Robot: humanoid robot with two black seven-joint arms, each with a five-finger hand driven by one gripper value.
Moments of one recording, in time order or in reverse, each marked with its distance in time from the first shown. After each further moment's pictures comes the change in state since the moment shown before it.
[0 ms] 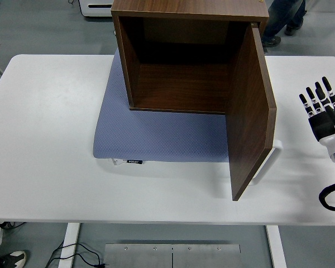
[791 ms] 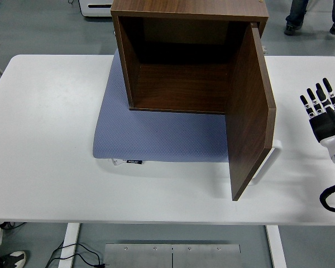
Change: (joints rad) left arm 0.014 0.000 -0.002 0.002 -0.002 -0.006 0.000; right arm -0.006 -0.003 0.002 0.001 0.000 0.000 0.000
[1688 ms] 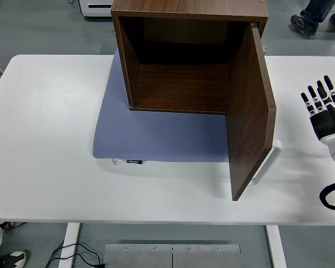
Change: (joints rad) left arm 0.002 0.000 0.000 0.000 0.000 0.000 0.000; right arm 0.009 0.001 0.012 0.000 0.000 0.000 0.003
